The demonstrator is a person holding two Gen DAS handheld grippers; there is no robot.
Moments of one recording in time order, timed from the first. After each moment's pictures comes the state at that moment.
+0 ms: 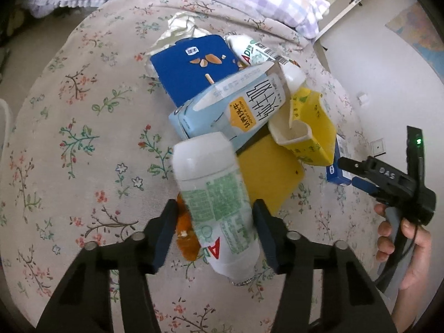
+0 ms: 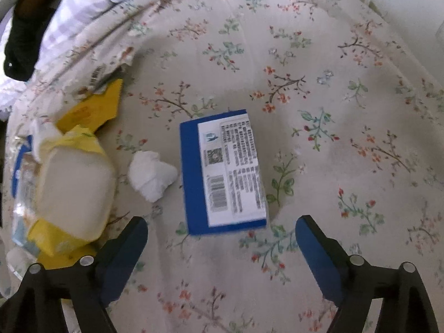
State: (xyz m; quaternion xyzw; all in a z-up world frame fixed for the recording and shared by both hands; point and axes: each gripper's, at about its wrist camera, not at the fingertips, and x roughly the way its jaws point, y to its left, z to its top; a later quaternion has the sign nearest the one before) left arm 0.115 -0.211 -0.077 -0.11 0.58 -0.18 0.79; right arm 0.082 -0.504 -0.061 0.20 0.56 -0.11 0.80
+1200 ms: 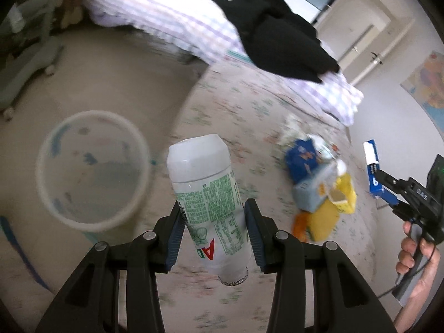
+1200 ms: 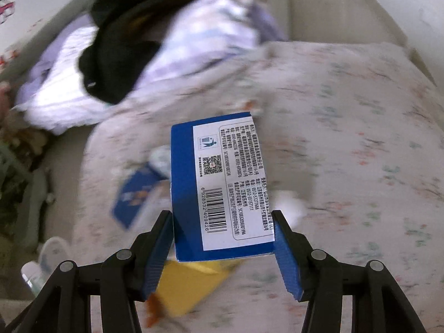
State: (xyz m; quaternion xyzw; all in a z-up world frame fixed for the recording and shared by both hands) left arm 0.101 0.013 -0.016 -0.17 0.50 -0.10 0.84; right arm 0.096 -0.403 0.024 0.21 0.47 -0.03 0.86
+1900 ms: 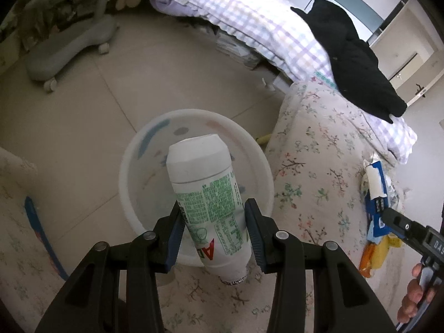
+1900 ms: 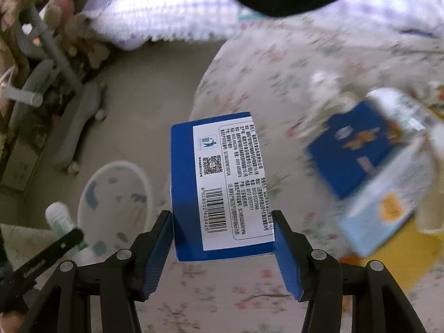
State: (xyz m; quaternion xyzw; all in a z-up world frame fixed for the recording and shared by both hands) left arm 0.124 0.138 -0.077 -0.20 0.52 0.02 0.83; right arm 0.143 -0.183 -0.021 0.13 0.53 0.13 0.83
